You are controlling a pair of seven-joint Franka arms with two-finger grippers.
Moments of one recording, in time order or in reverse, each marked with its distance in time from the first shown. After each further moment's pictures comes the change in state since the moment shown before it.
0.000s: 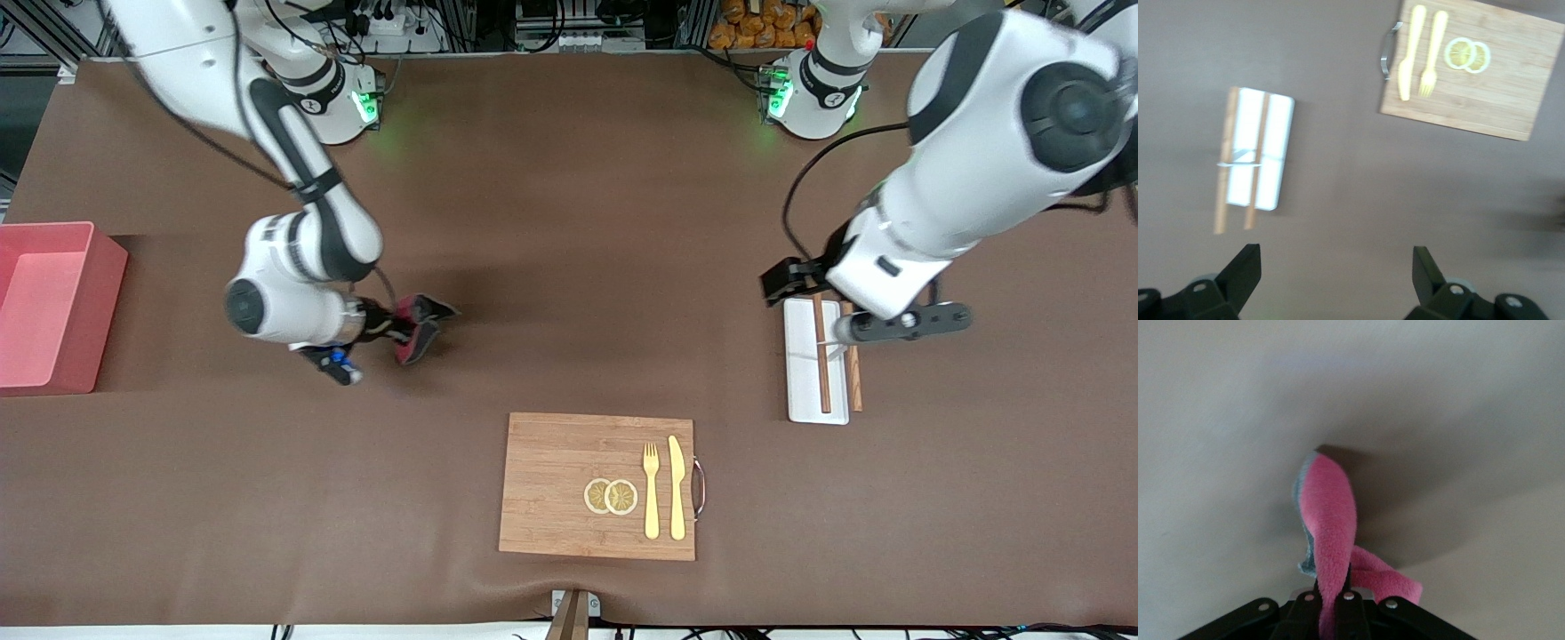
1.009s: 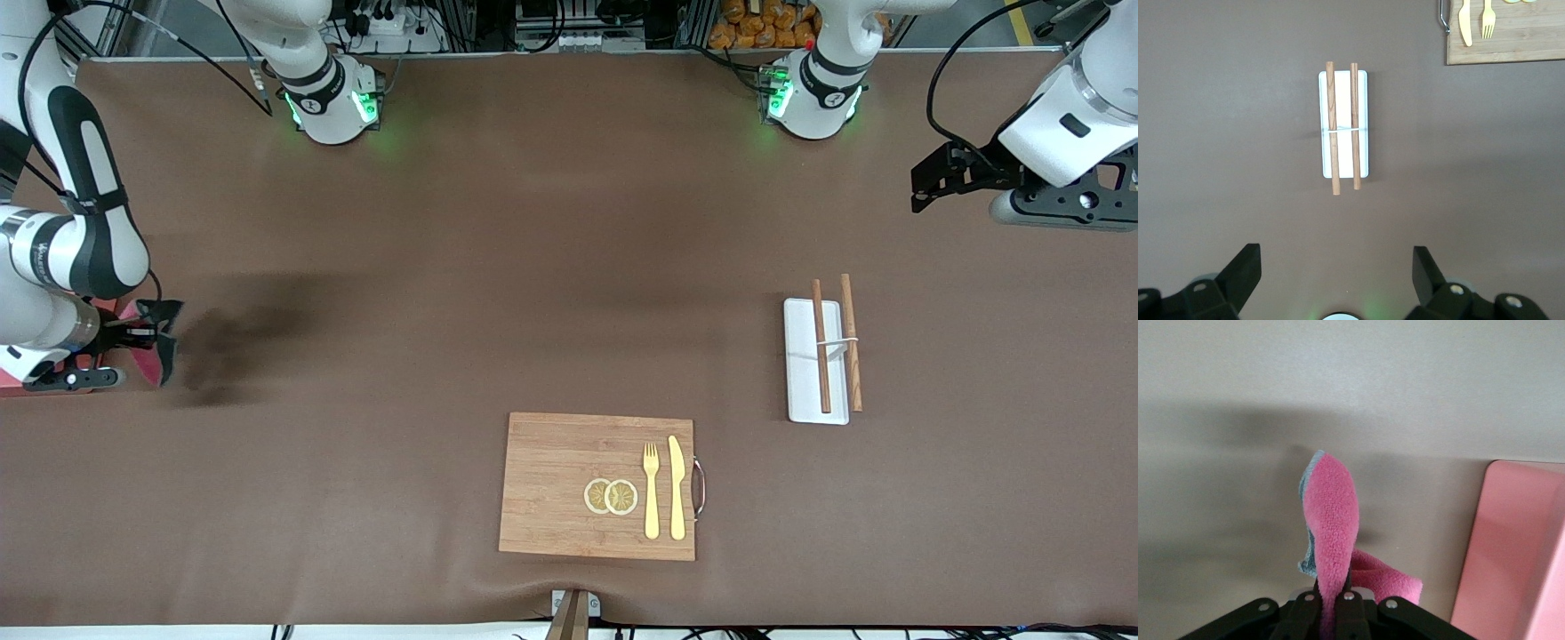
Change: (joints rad) left arm -0.074 -0.317 0.285 -0.251 0.002 -0.078 0.435; right arm -0.471 -0.022 -0.030 0.133 -0.691 -0.028 -0.622
